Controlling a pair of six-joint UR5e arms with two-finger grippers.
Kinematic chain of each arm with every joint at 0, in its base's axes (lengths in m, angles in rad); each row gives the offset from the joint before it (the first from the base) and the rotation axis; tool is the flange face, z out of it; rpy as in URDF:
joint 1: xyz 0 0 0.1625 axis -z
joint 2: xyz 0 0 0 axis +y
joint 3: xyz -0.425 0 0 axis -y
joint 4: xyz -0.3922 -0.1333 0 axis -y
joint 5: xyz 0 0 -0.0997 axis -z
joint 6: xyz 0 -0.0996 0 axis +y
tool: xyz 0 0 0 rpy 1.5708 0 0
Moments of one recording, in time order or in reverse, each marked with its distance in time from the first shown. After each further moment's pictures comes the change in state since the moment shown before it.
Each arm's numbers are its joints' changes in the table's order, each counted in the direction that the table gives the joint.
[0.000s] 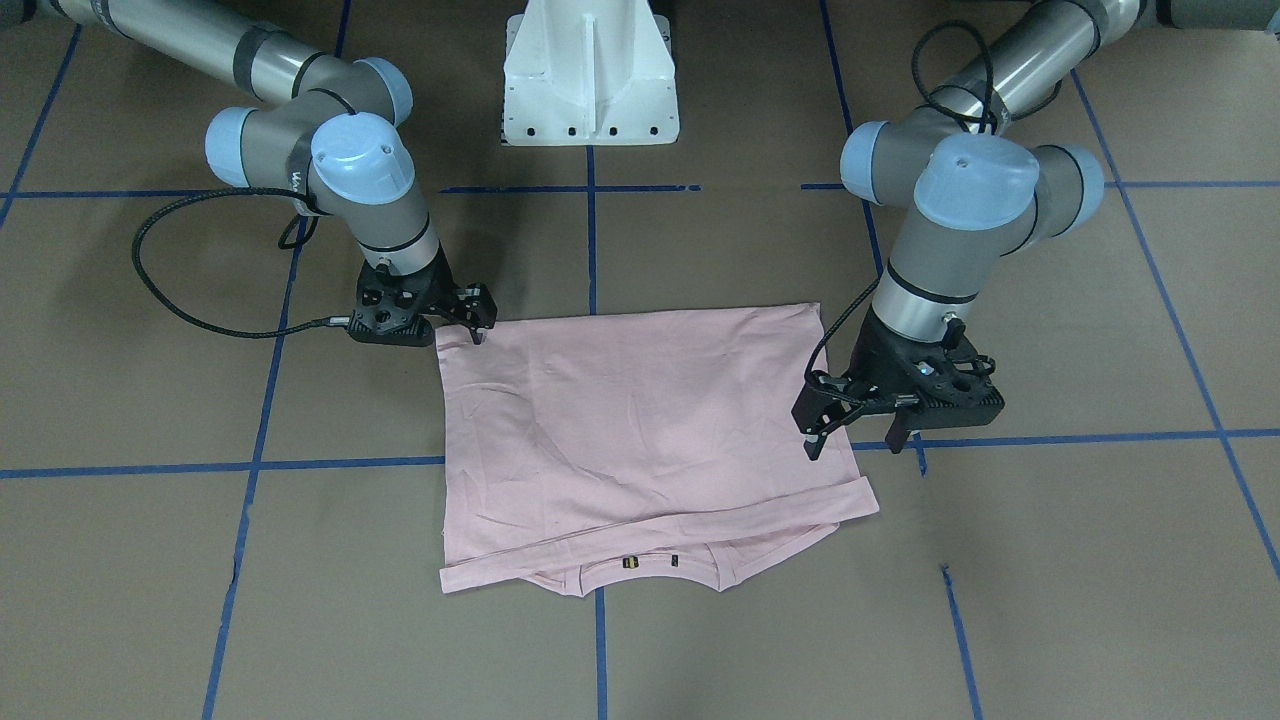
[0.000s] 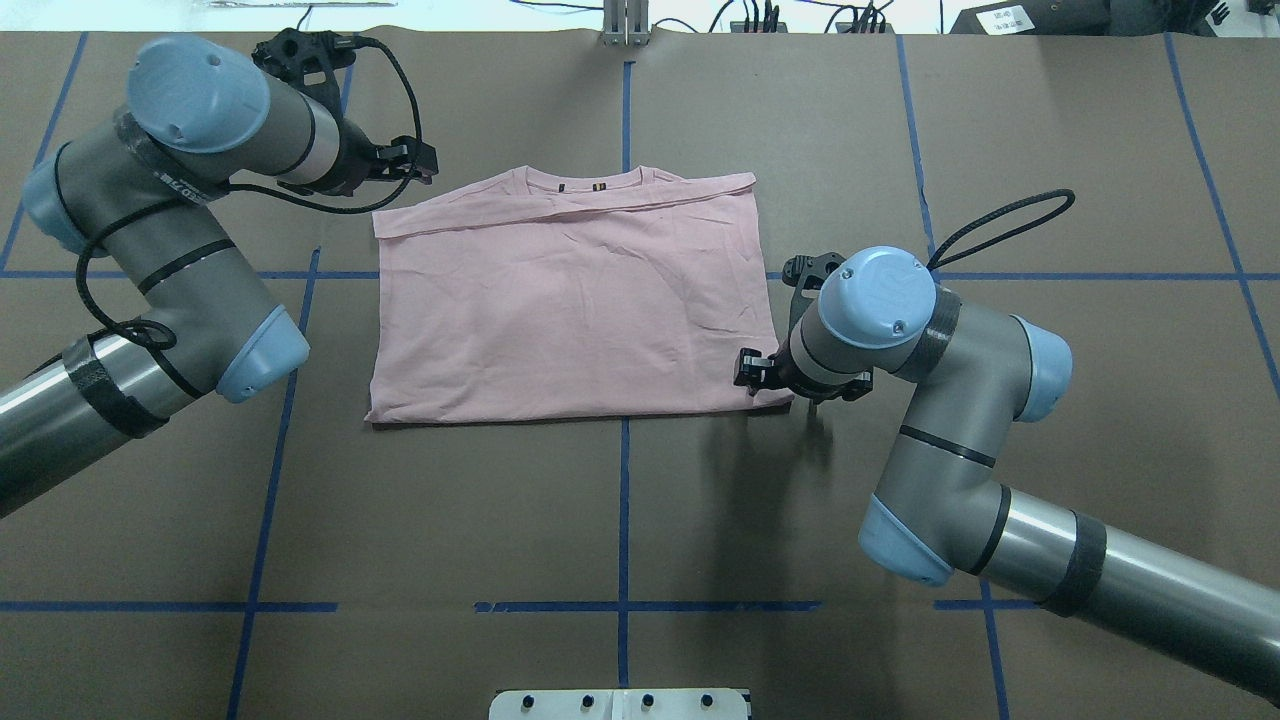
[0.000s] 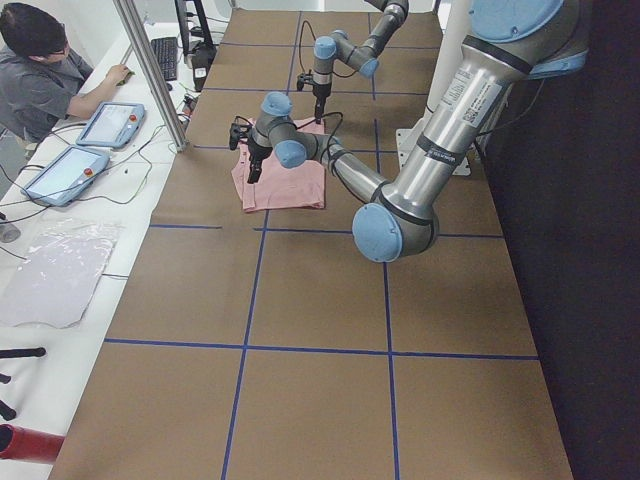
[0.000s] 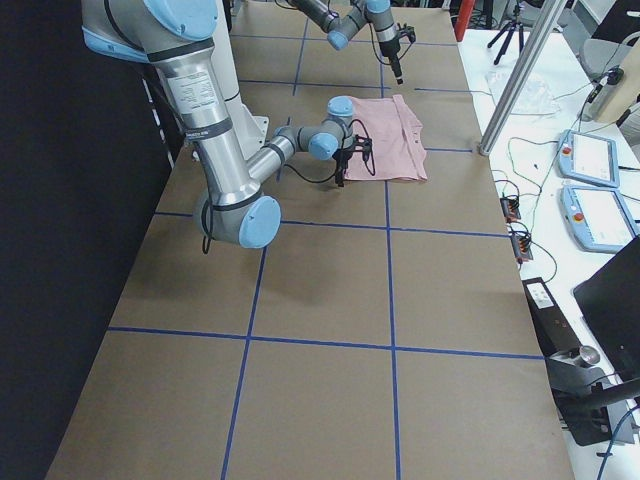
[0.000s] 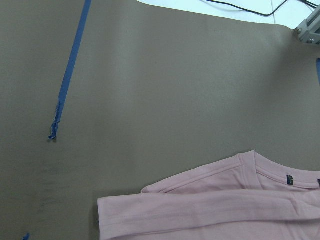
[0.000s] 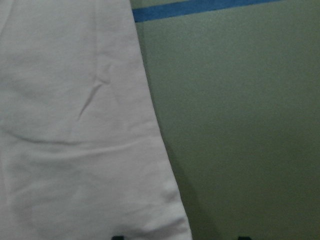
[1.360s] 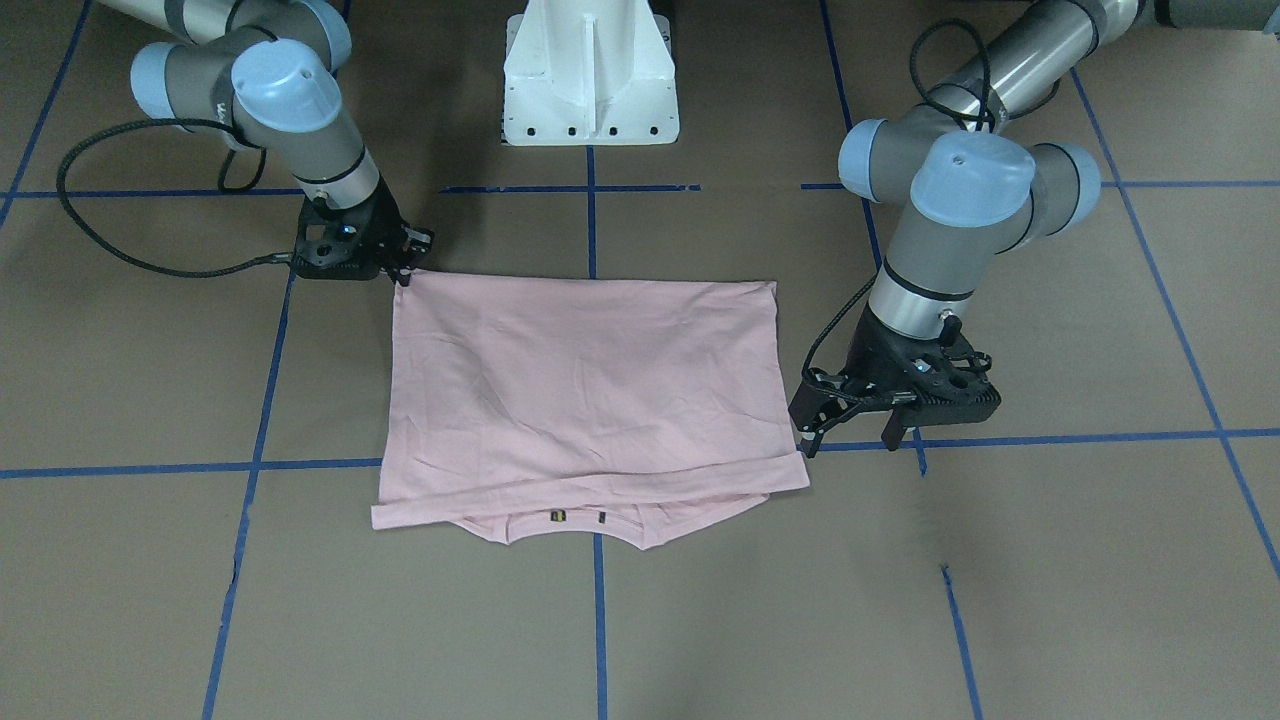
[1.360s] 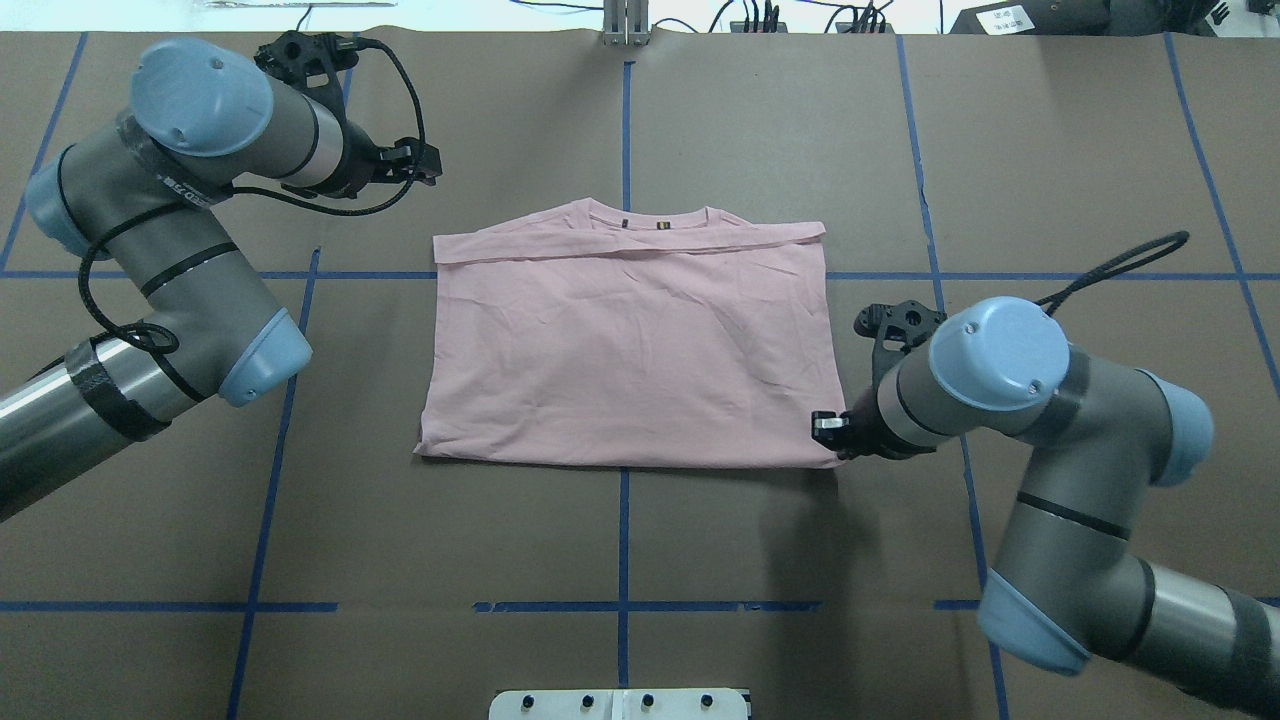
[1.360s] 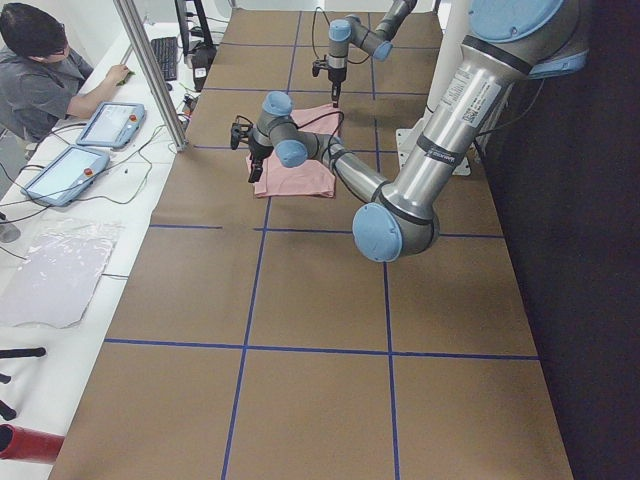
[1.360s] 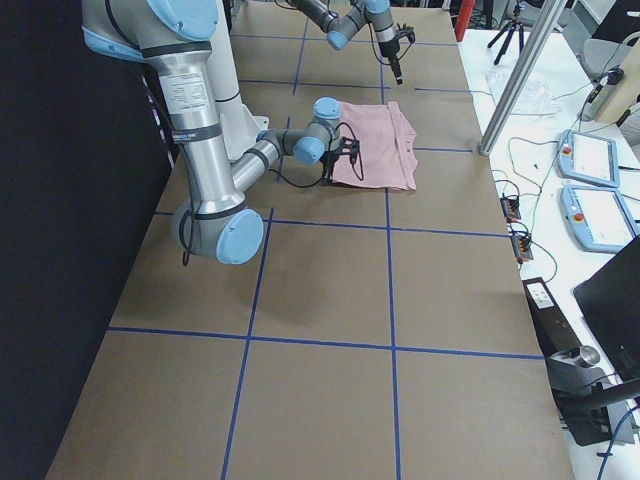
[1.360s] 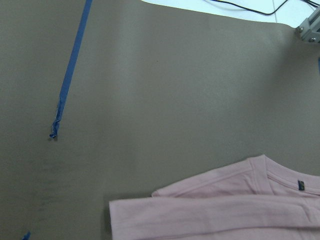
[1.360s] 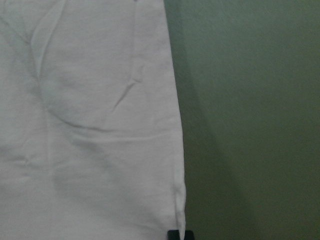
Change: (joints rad) left arm -0.009 0.002 -0.008 0.000 0.003 0.025; right arm 0.060 0.283 0.305 -0.009 0.047 -0.005
